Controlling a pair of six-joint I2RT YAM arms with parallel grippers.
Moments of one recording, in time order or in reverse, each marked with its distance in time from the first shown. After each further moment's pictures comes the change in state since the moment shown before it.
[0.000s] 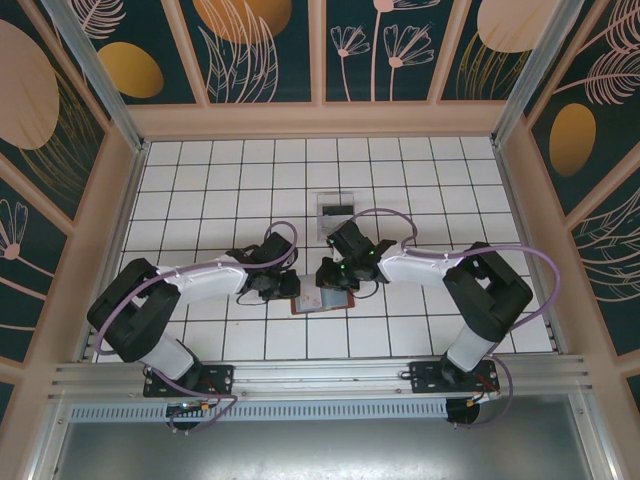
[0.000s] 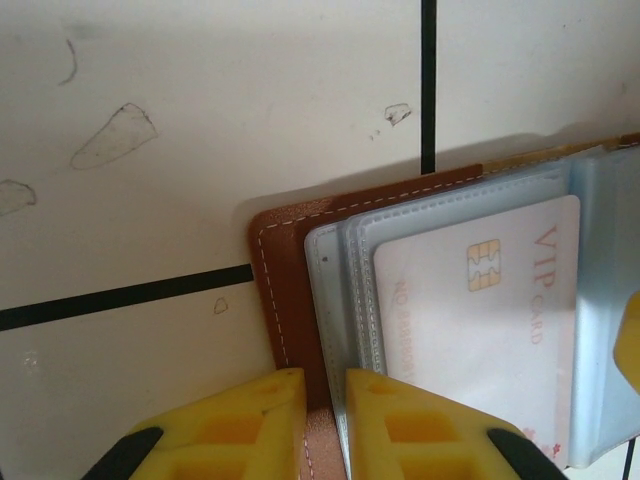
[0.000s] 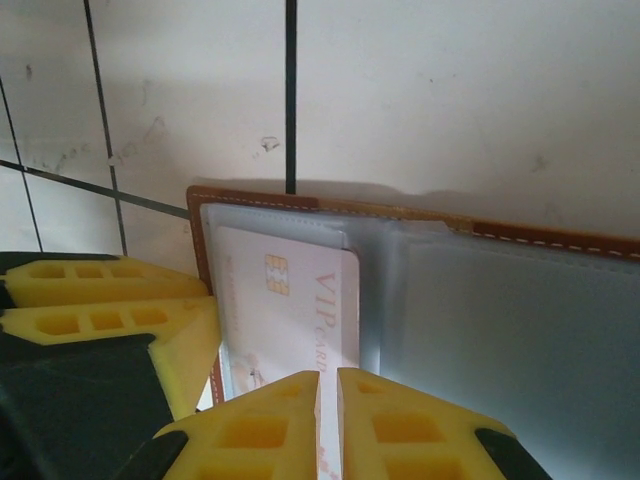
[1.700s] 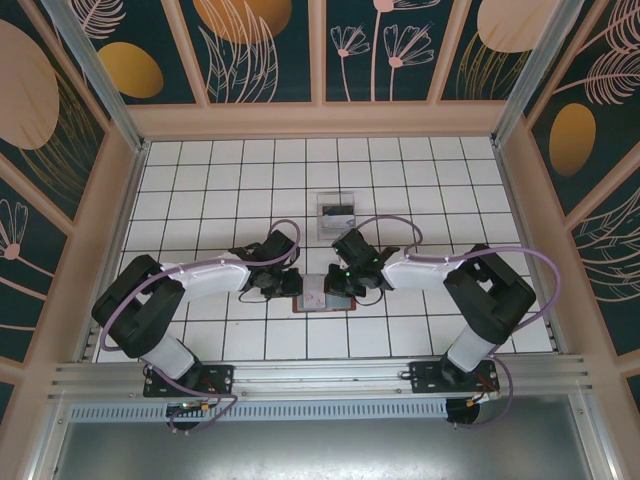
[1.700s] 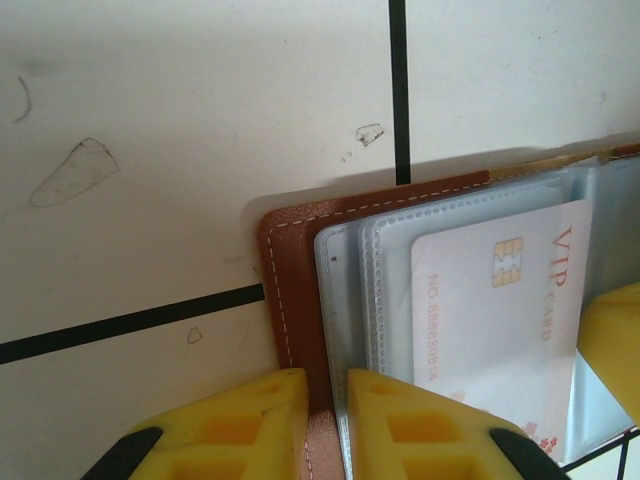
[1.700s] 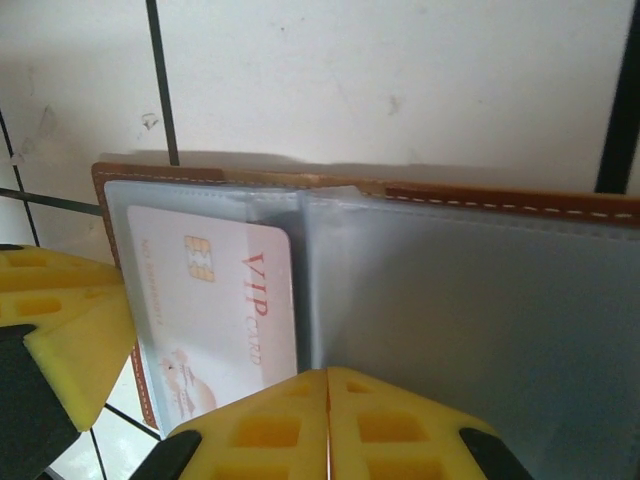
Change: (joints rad) left arm 0.002 0.029 0.021 0.008 0.016 0.026; right arm 0.001 -0.023 -0.077 0.013 0.059 0.040
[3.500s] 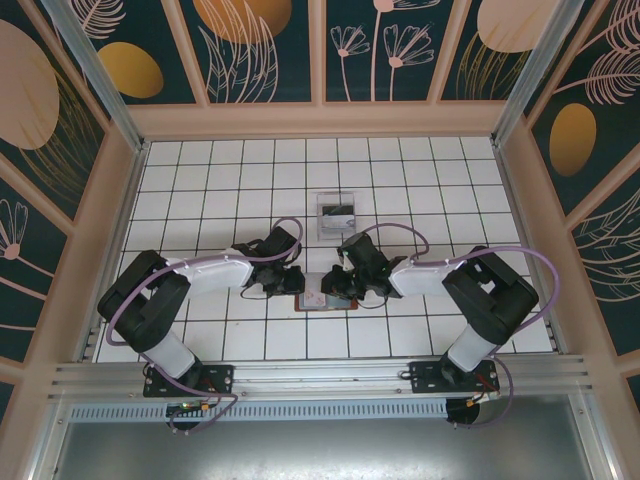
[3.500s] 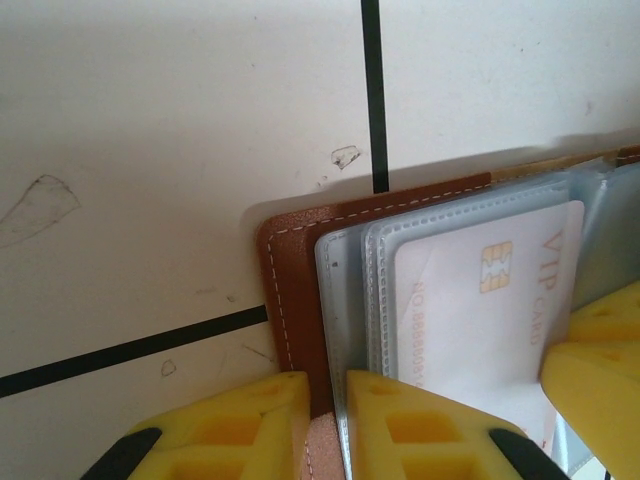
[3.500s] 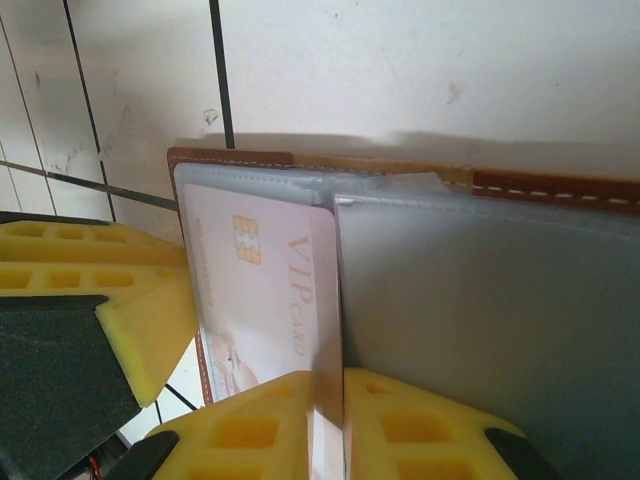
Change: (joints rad) left arm 0.011 0.050 0.036 -0.005 0.034 0.023; right arm -0.034 -0.006 -0.133 0.282 -0.137 0.069
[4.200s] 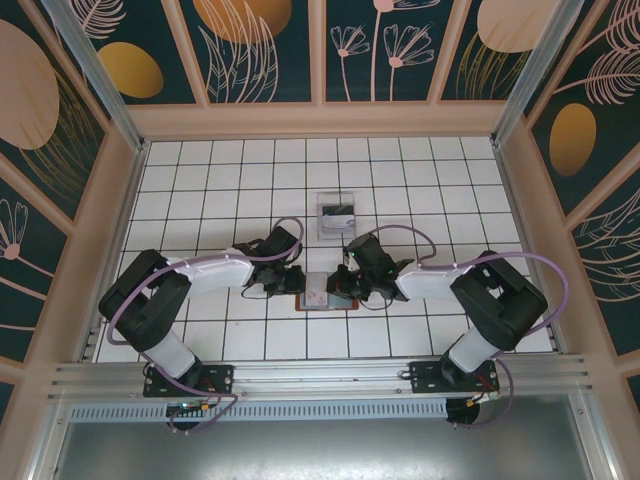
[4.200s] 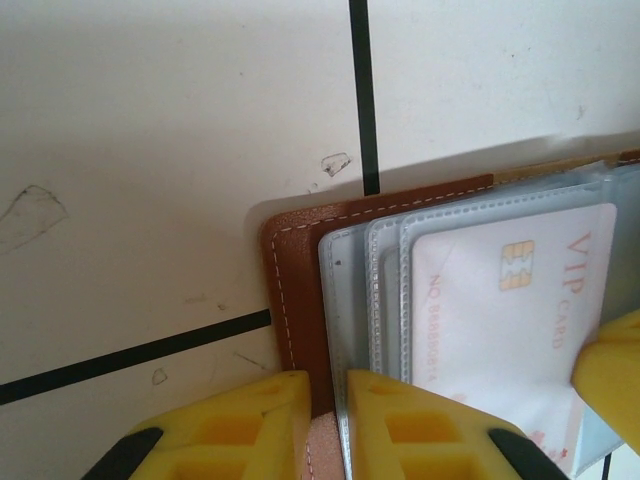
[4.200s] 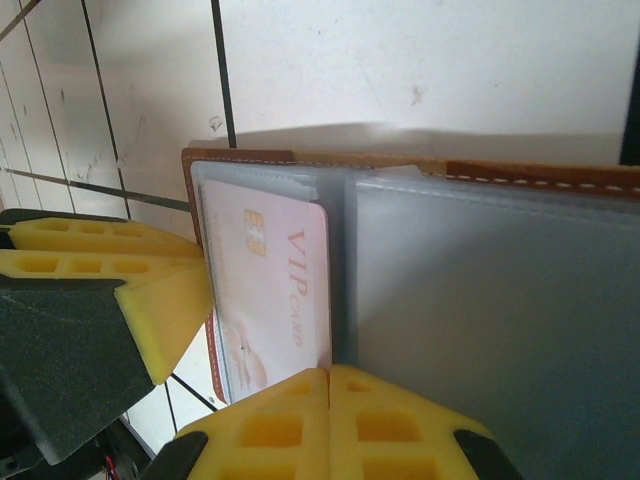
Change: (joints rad) left arm 0.000 0.002 0.005 0.001 -0.002 0.003; right arm -0.022 -0.059 -0.049 0.023 0.002 0.018
